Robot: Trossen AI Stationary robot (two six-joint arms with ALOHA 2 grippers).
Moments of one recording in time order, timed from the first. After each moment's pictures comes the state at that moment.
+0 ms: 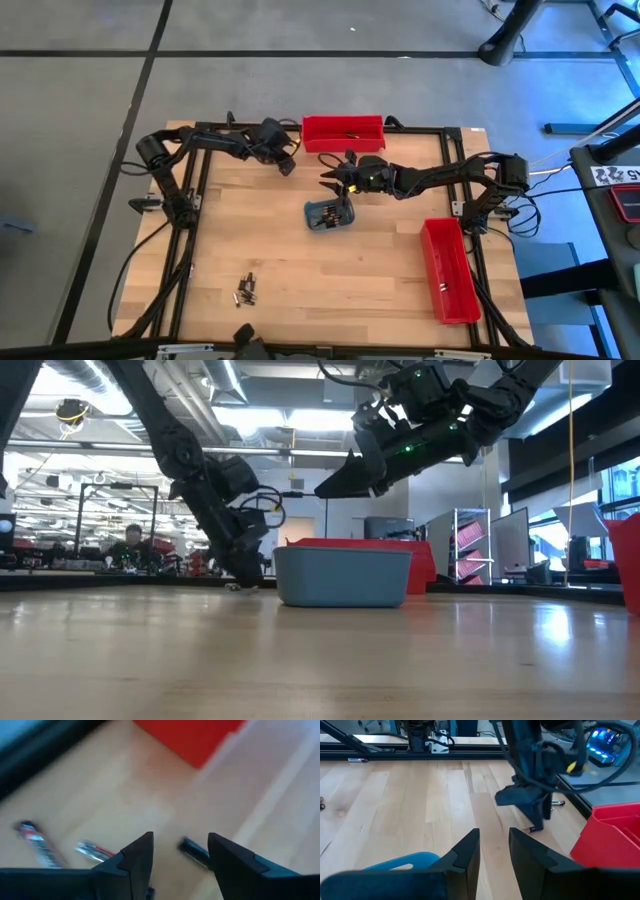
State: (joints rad) left arm 0.69 1.75 0.82 0.01 0.07 -0.06; right arm -0.18 1.66 0.86 0.48 0.01 -0.09
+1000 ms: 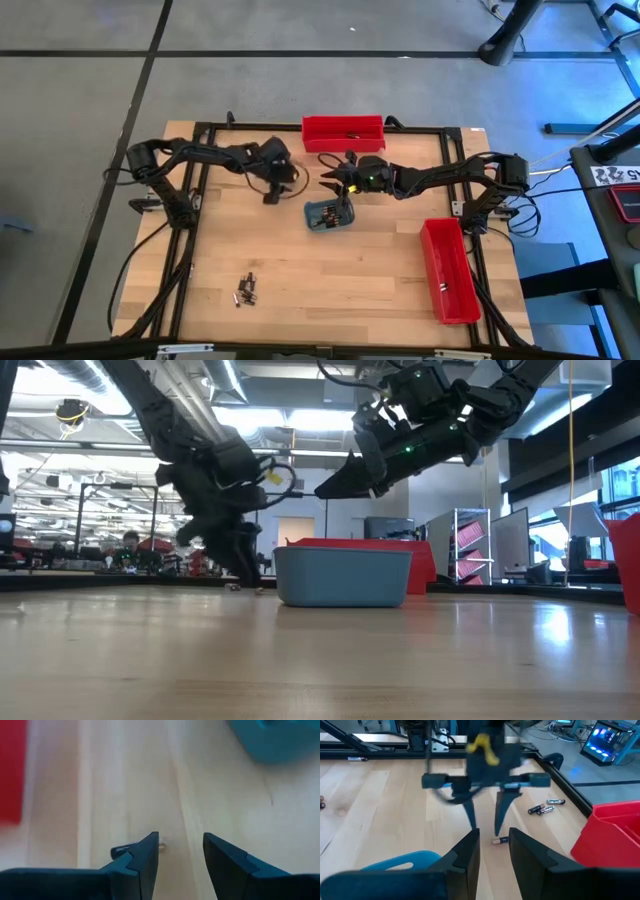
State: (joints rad) left arm 0.49 1.64 0.76 -0.12 0.26 0.64; right arm -0.18 1.66 0.86 0.47 0.01 -0.08
